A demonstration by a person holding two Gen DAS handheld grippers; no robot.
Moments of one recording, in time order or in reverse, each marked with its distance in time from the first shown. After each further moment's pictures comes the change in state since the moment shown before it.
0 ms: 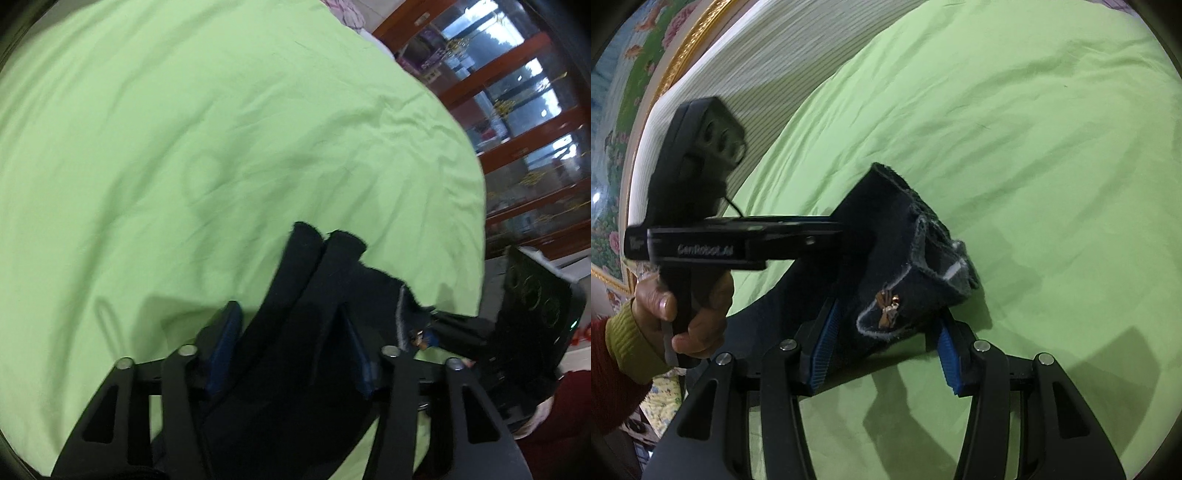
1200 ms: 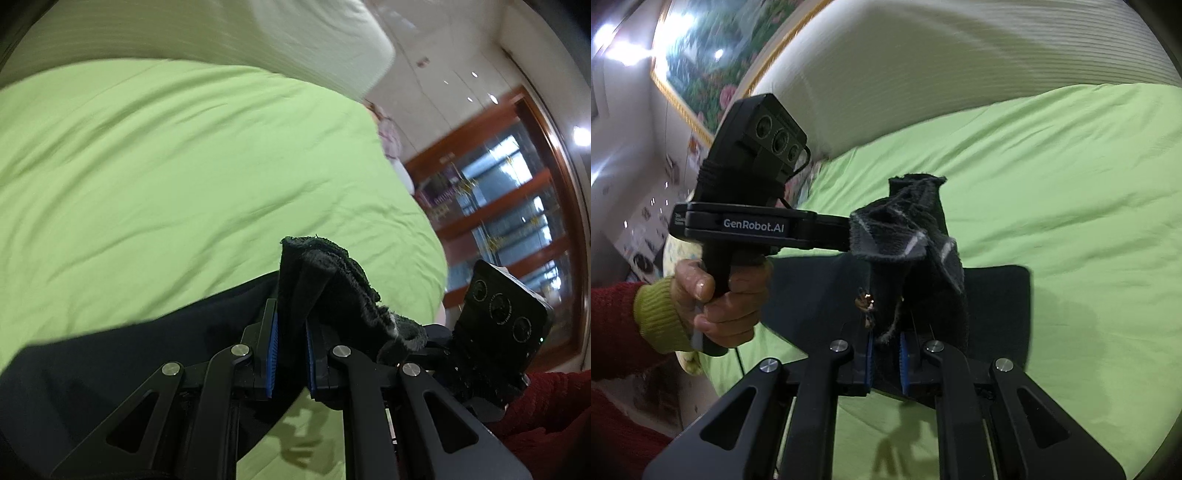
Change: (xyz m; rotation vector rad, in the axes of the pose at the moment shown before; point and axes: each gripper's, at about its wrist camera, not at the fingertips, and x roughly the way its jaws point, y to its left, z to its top) left arm -0.174 0.077 -0.214 -0.355 -0.444 -0.034; right arm 0.026 0.196 -0.063 -0.553 0.153 0.304
